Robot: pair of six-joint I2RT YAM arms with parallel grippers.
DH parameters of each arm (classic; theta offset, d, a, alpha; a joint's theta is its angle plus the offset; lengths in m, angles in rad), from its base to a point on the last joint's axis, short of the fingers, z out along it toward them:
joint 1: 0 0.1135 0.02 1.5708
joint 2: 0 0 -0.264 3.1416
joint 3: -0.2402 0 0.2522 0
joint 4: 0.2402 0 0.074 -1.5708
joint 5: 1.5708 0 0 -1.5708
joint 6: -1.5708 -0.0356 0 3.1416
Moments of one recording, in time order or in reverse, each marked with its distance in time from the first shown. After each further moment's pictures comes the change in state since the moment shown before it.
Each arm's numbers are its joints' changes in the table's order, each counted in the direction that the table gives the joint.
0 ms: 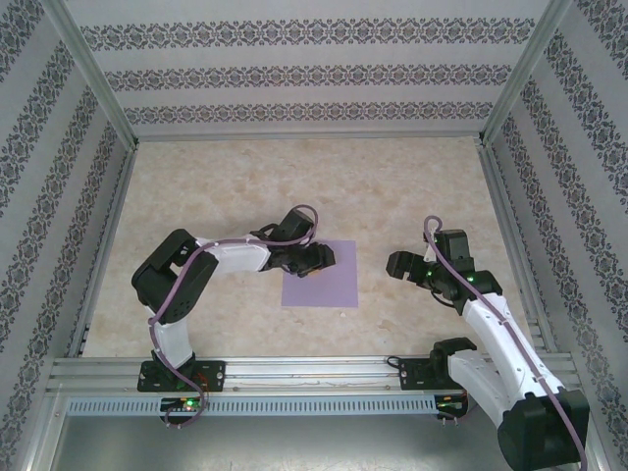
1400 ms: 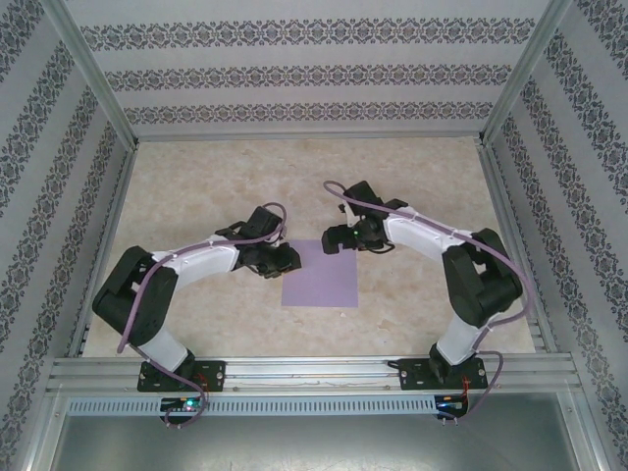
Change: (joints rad) left arm 0.123 0.216 0.143 0.213 0.030 -0.121; right arm 0.373 -0.895 -0.579 -0.065 0.048 0.093
